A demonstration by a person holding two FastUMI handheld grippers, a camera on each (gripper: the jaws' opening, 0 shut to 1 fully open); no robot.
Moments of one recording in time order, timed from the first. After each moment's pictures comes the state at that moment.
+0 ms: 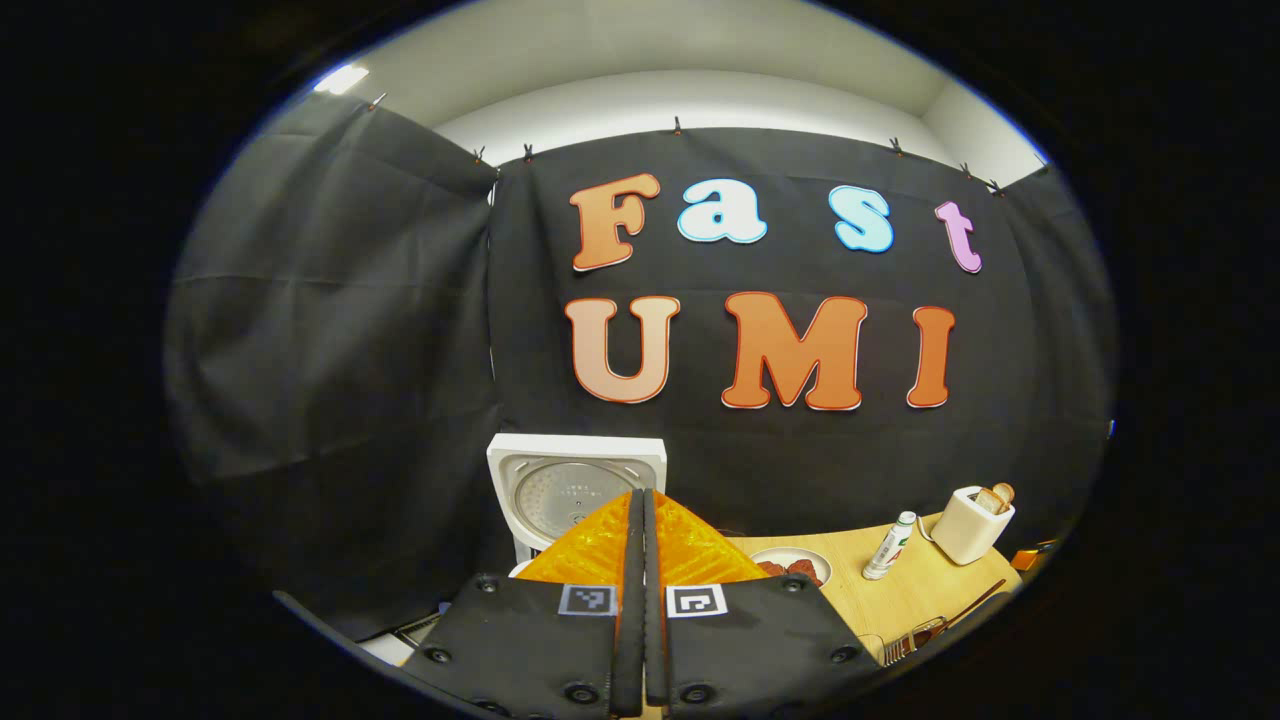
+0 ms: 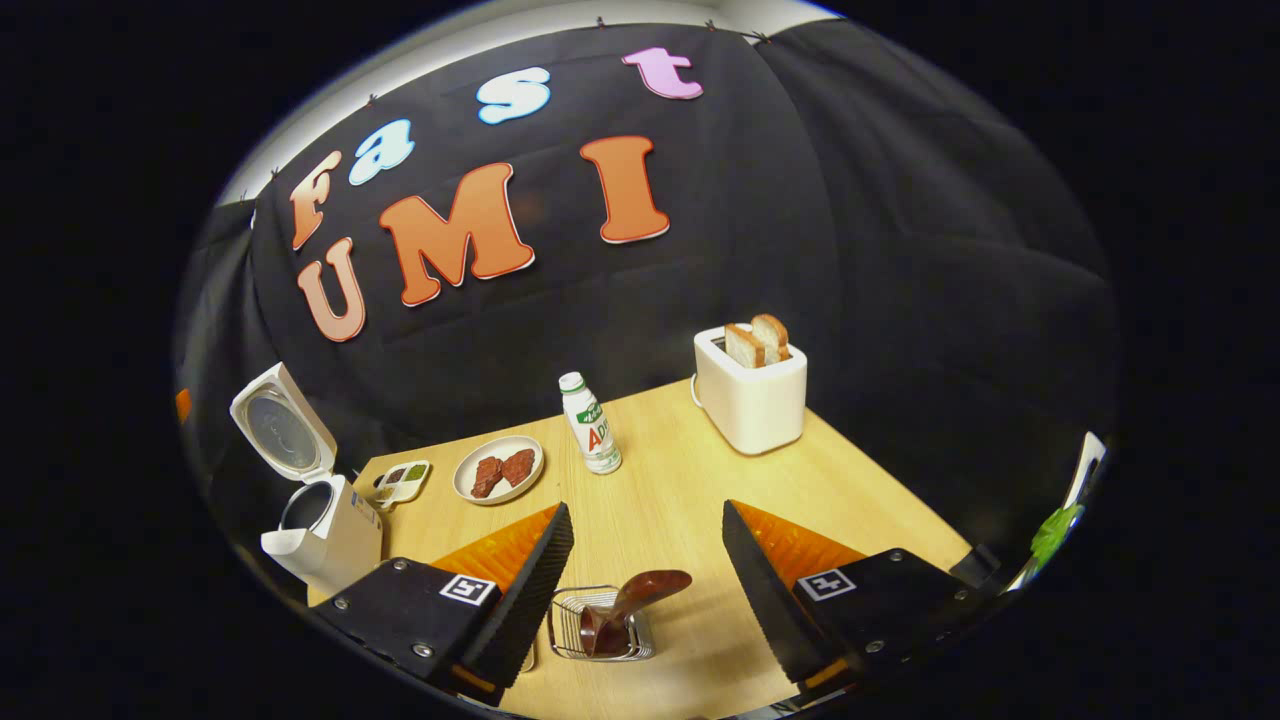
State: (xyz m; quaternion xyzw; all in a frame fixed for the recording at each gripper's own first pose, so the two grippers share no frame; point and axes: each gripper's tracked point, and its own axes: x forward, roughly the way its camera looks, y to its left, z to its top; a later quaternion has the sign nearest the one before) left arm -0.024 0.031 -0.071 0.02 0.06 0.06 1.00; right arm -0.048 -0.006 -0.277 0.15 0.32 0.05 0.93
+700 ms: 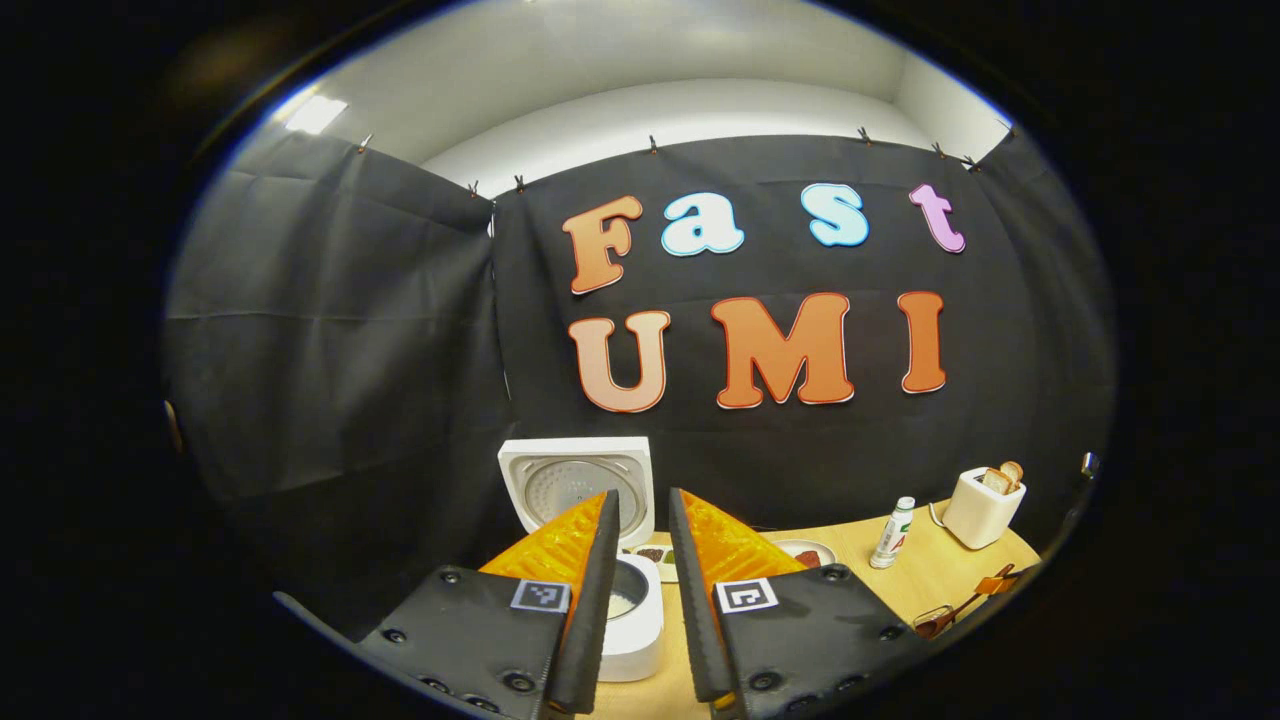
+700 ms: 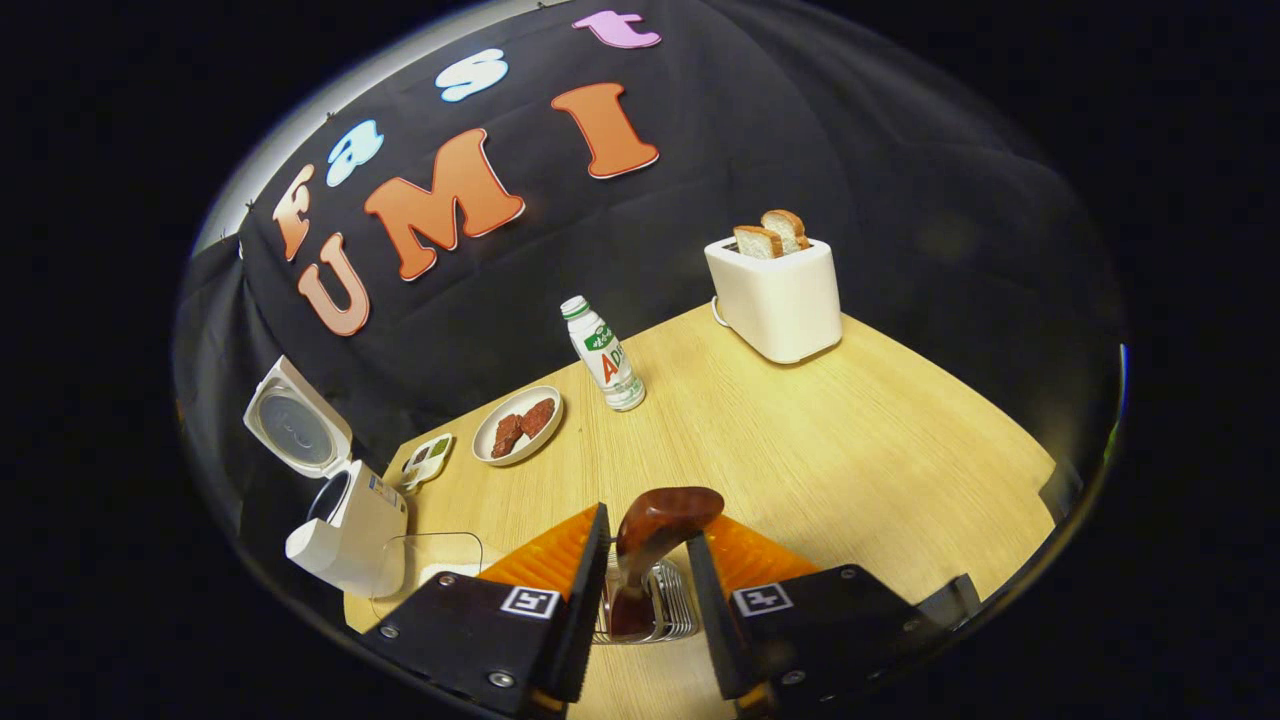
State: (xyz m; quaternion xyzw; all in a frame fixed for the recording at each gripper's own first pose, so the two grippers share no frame) left arm -0.069 -0.008 -0.075 0.05 0.05 0.09 0.99; right arm -0.066 0.027 -0.348 0.21 0.36 0.08 0.90
